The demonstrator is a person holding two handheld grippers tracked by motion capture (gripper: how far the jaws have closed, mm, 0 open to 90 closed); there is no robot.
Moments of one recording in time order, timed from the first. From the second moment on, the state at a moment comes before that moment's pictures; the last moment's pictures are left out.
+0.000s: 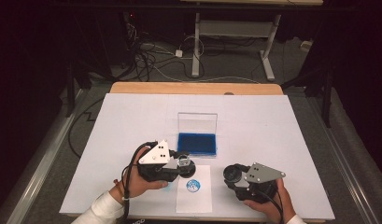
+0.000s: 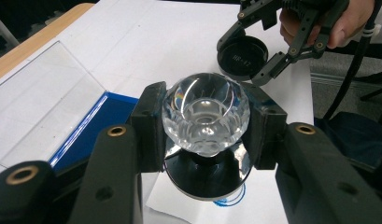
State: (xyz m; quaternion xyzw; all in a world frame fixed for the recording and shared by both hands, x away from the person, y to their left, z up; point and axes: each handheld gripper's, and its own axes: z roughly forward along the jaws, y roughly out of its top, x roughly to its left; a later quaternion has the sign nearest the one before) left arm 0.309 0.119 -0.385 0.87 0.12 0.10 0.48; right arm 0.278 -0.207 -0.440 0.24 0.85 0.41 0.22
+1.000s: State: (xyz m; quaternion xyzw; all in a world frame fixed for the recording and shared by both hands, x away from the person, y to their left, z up) left arm 0.304 0.120 -0.378 0.86 0.11 0.11 0.49; right arm 0.278 -0.186 -0.440 0.22 0.86 0.42 0.19
